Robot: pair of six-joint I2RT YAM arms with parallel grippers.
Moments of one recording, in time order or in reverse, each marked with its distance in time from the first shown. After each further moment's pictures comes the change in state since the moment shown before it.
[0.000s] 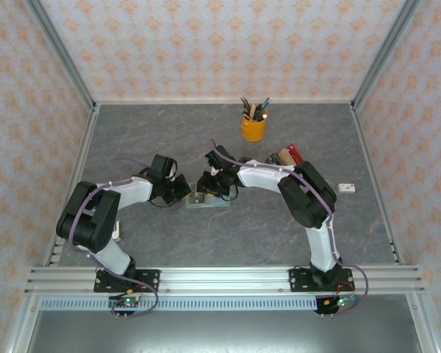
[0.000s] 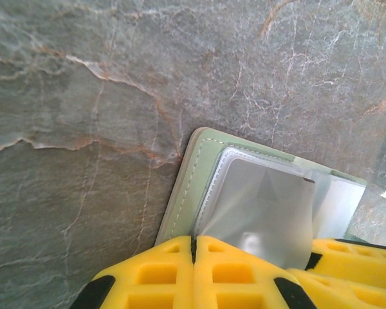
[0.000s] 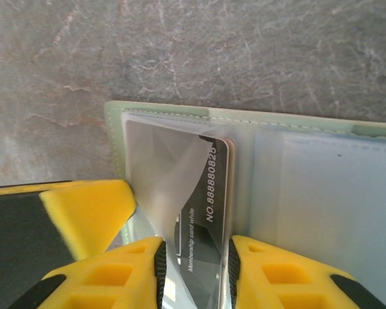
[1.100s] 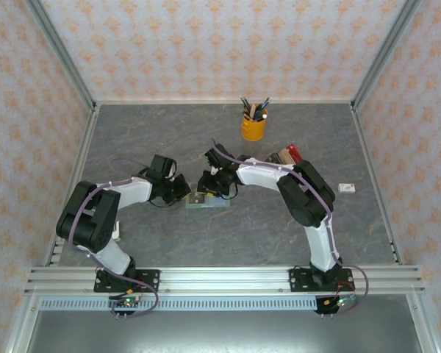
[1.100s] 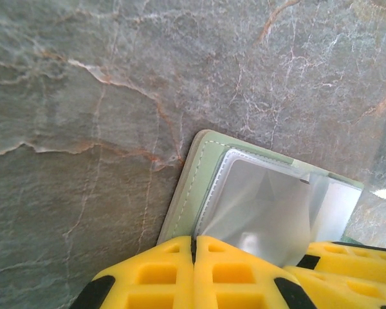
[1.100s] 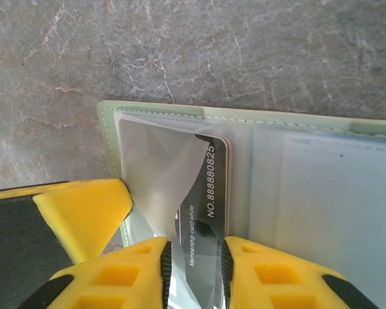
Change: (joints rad) left arm 0.005 0.002 -0.005 0.011 0.008 0.000; right arm -0.006 0.027 0.050 -0.071 -0.010 0.017
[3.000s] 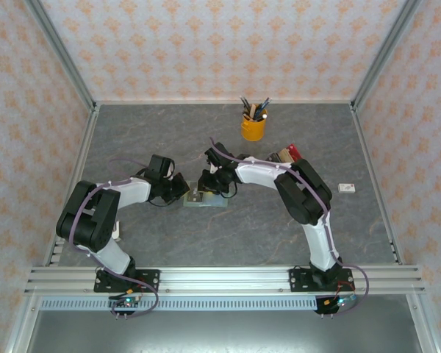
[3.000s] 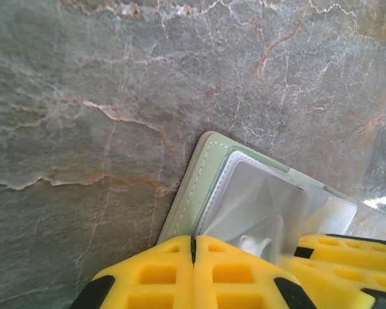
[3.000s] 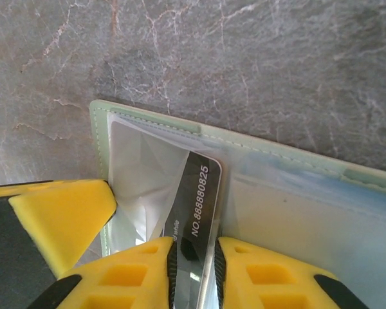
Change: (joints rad) left arm 0.019 0.005 -0.014 0.051 0.000 0.002; right arm -0.012 0.042 0.033 0.005 -0.005 -0.080
